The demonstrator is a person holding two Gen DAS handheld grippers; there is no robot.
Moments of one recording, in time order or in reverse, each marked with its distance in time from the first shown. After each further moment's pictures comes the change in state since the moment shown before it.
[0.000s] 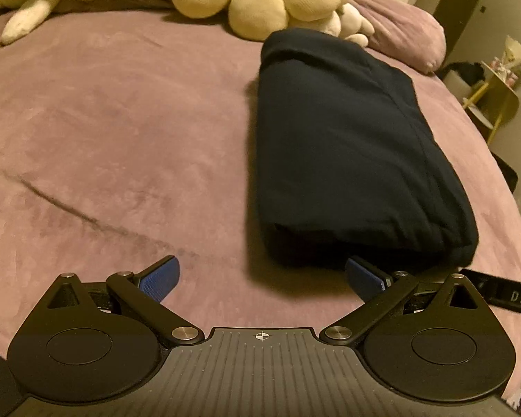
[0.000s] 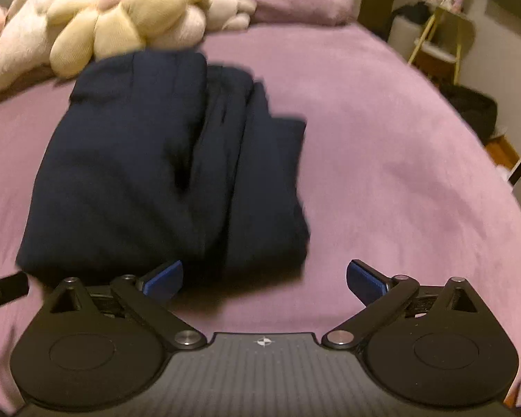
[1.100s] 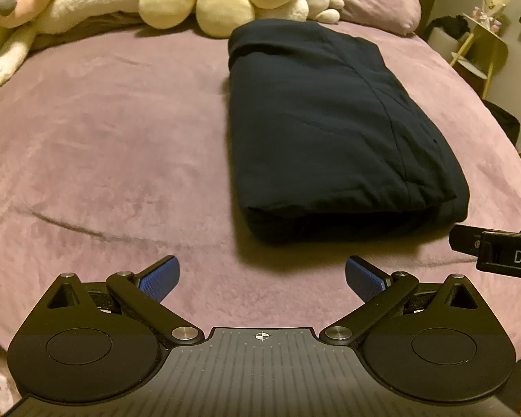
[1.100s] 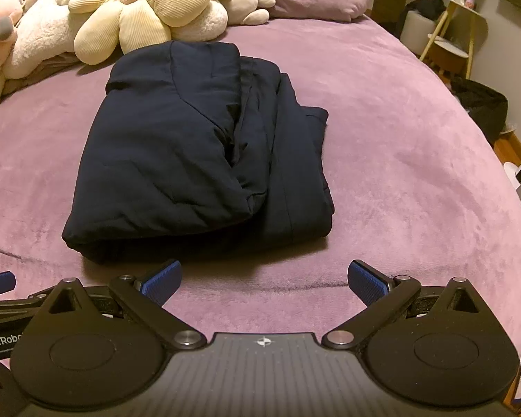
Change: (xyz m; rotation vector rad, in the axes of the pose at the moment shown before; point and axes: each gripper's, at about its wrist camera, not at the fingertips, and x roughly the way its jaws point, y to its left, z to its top) left arm -0.015 -0.030 -0.004 0.171 0.042 0.057; right arm -0.038 0.020 -0.007 -0.015 0.016 0.030
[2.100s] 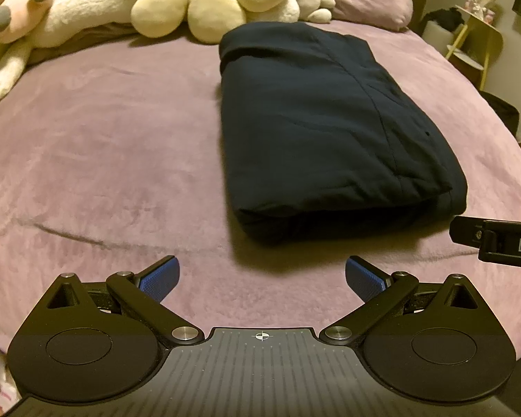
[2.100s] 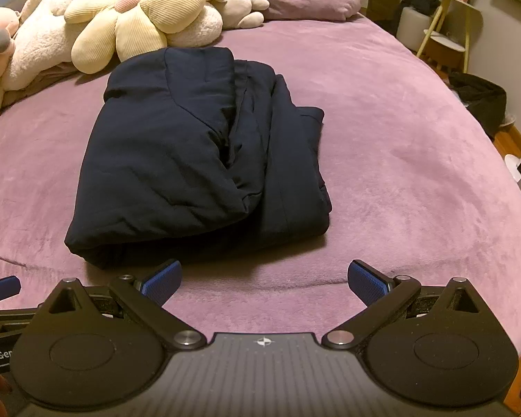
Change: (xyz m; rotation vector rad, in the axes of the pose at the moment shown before) left arm -0.001 -0.010 -0.002 0.047 -0.013 0.015; right arm -0.004 -0.007 -0.003 0.034 -0.009 0.017
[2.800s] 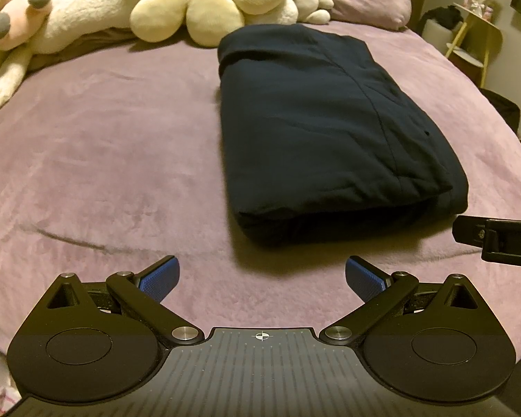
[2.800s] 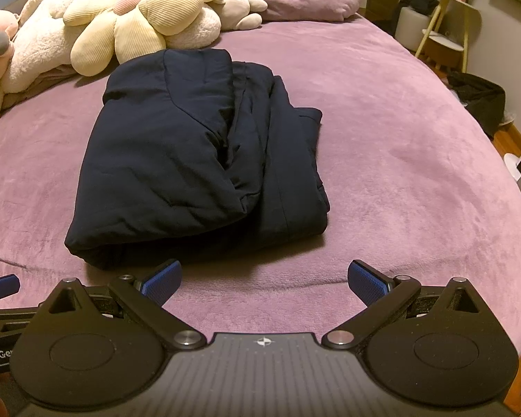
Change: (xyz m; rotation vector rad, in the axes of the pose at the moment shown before) left arm 0.000 -0.002 0.001 0.022 -0.009 0.012; right arm -0.002 0.000 0.000 0.007 -0.005 -0.001
